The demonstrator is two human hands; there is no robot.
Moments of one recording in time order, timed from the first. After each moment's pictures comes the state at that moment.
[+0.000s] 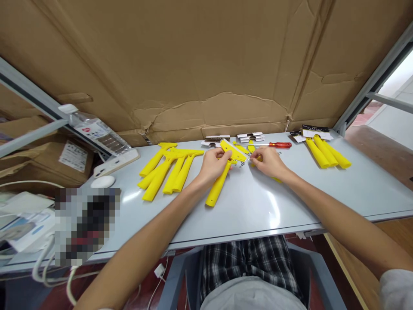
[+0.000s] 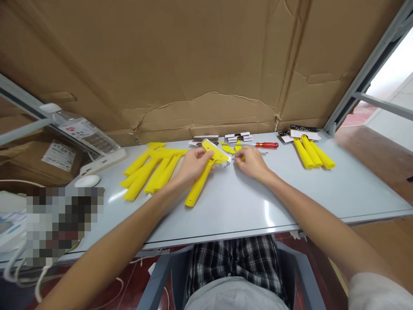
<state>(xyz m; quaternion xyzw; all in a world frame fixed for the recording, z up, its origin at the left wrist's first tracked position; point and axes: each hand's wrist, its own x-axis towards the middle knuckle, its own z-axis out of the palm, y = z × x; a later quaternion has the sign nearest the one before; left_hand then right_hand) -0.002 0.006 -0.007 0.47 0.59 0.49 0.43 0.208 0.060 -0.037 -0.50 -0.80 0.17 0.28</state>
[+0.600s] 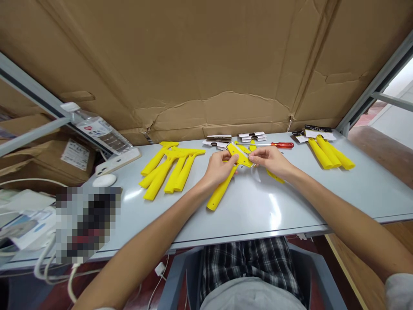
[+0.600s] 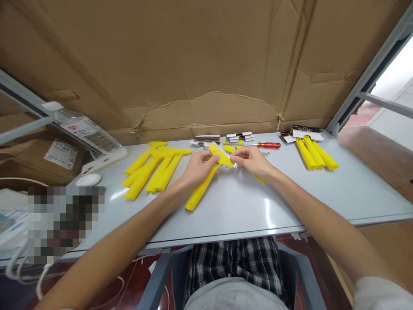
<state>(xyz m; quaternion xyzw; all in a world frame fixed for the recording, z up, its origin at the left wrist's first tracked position) 0.002 0.000 -0.013 0.53 0.57 0.46 0.43 0.208 0.048 -0.022 -0.40 -0.68 0.51 0.35</state>
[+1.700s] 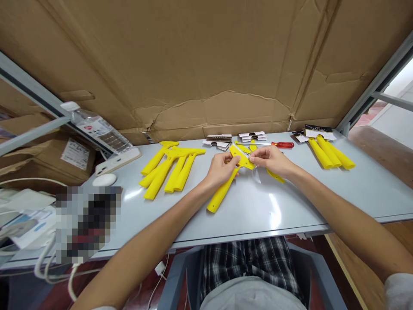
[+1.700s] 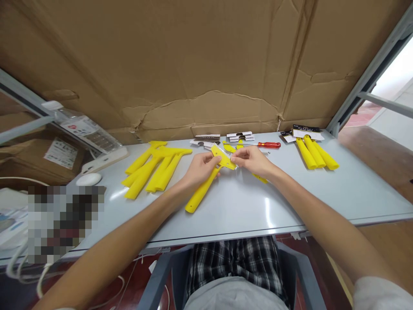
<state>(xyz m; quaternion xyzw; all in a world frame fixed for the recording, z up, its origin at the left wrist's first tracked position) 0.007 -0.004 -0.013 0.52 0.57 0.44 0.46 0.215 0.052 -0.021 -0.38 -0.70 0.52 0.31</state>
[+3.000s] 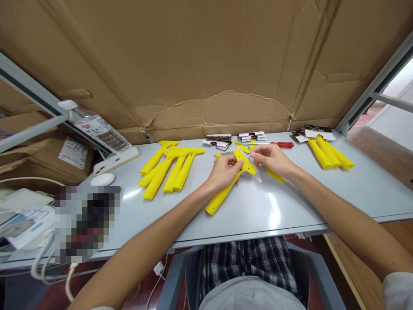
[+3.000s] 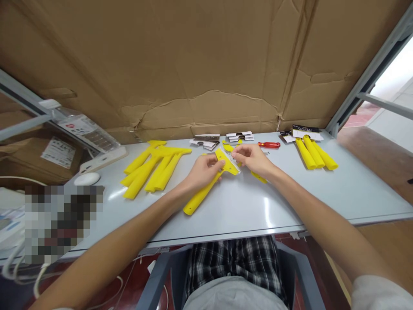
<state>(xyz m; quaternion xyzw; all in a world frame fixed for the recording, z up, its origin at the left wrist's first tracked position) 0.011 -0.008 -0.019 0.59 0.55 0.40 0.43 0.211 0.052 -0.023 -0.38 -0.67 0.52 0.37</state>
